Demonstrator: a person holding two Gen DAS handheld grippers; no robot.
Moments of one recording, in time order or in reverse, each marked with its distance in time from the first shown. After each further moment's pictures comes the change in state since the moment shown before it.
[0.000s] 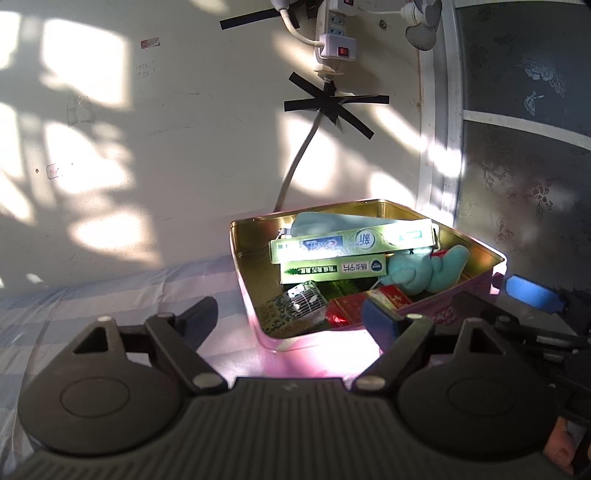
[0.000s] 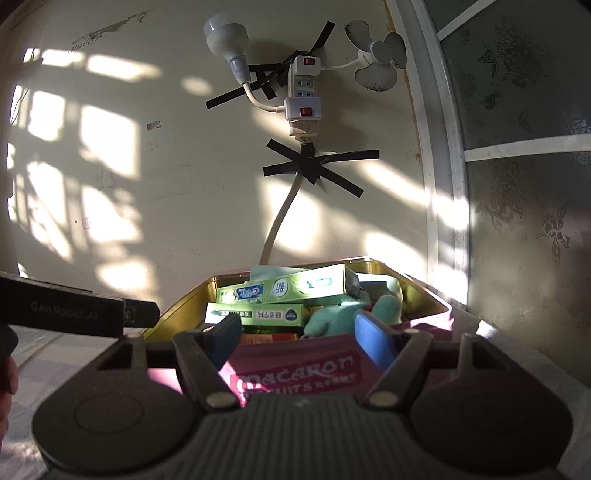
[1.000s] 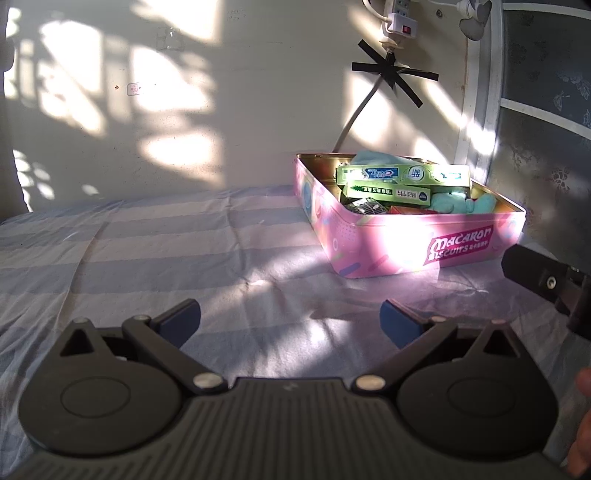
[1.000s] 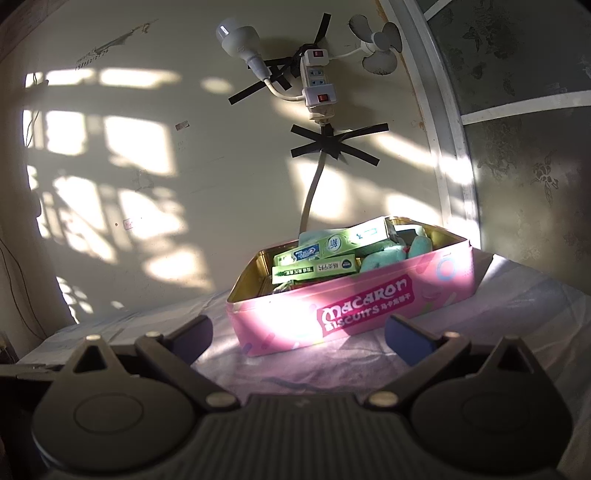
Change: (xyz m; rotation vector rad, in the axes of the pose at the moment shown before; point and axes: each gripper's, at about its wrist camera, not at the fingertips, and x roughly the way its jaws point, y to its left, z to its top) left arm -0.056 0.048 -0.069 -0.132 0.107 0.082; right arm -0.071 0.052 -0.019 0.121 0.071 0.041
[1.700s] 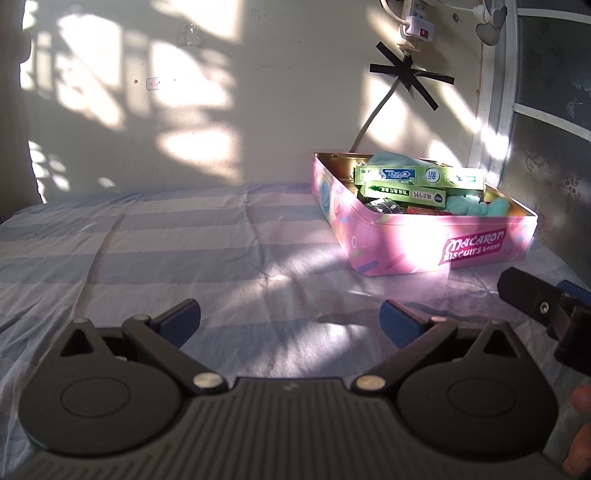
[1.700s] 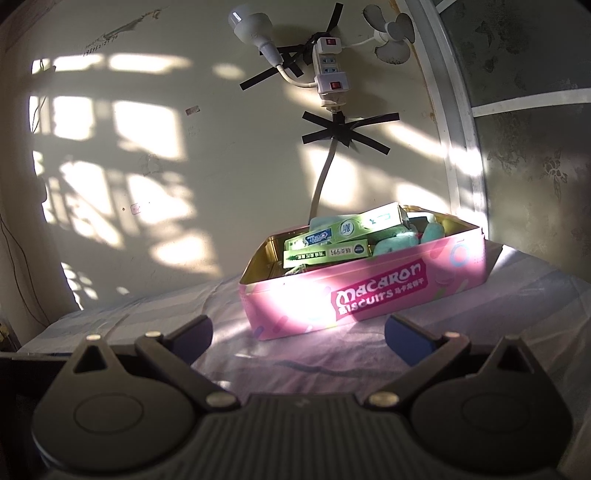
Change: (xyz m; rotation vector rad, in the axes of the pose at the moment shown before) left arm -0.004 0.010 -0.002 -0.028 -0.004 0.028; right arm 0.001 0.011 -0.010 -0.017 0.032 0.009
